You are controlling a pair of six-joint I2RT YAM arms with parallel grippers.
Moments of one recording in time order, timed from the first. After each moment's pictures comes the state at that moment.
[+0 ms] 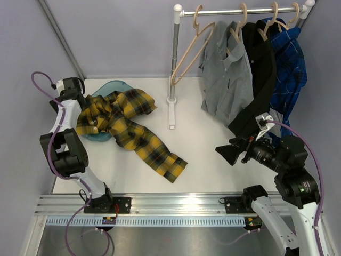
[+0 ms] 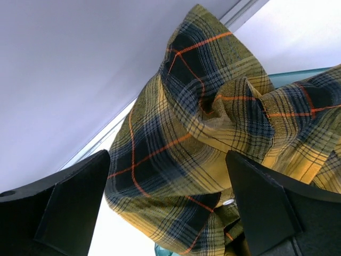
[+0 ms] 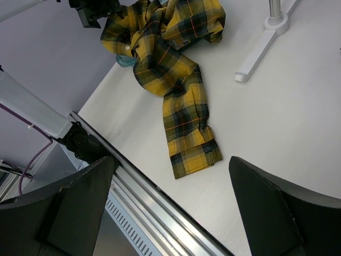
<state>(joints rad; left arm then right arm) 0.28 1.70 1.39 -0.55 -0.53 -0.31 0.25 0.49 0.99 -0.72 -0.56 0.38</state>
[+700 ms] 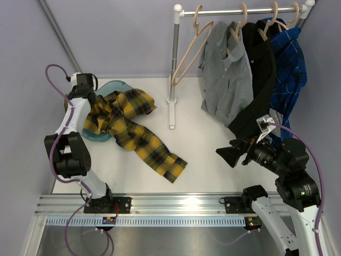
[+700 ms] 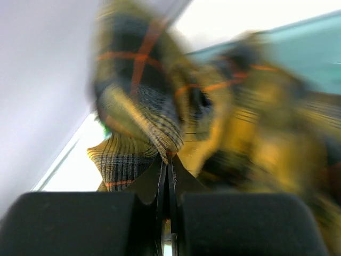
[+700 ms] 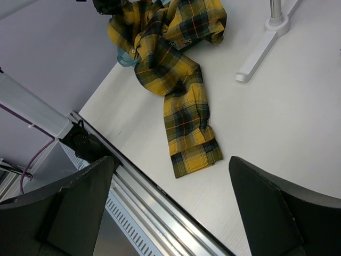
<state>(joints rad) 0.15 1.69 1.40 -0.56 -0.52 -0.30 0.25 0.46 0.98 -0.73 -0.57 0.38</state>
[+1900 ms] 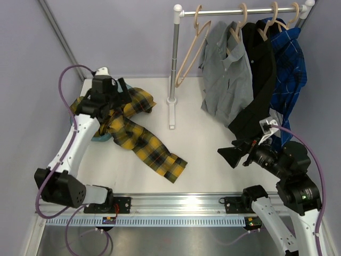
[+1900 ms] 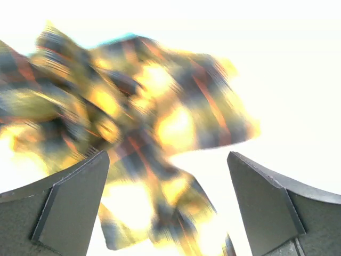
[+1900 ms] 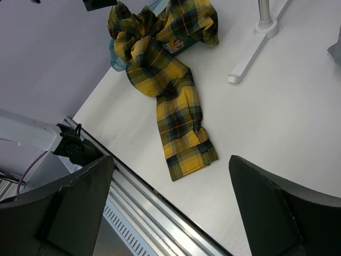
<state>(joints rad) -0.13 1.41 1.39 -0.59 -0.19 -0.42 0.25 0.44 0.97 -0.73 -0.53 0.39</state>
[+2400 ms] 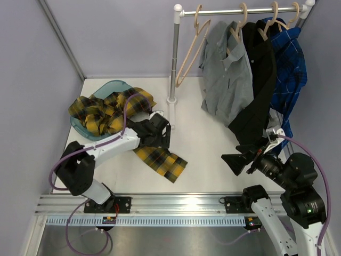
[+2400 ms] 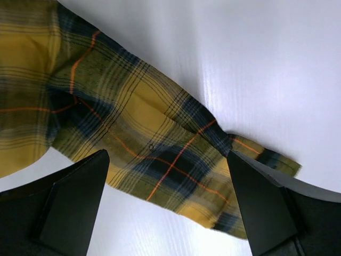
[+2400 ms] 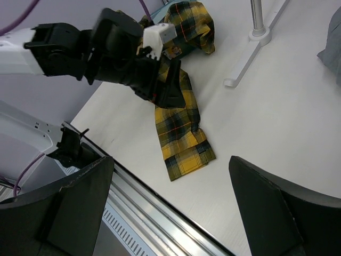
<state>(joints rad) -0.75 1.48 1.04 -0.61 -0.27 -0.57 0.25 0.33 0.97 -0.79 -0.49 0.39</state>
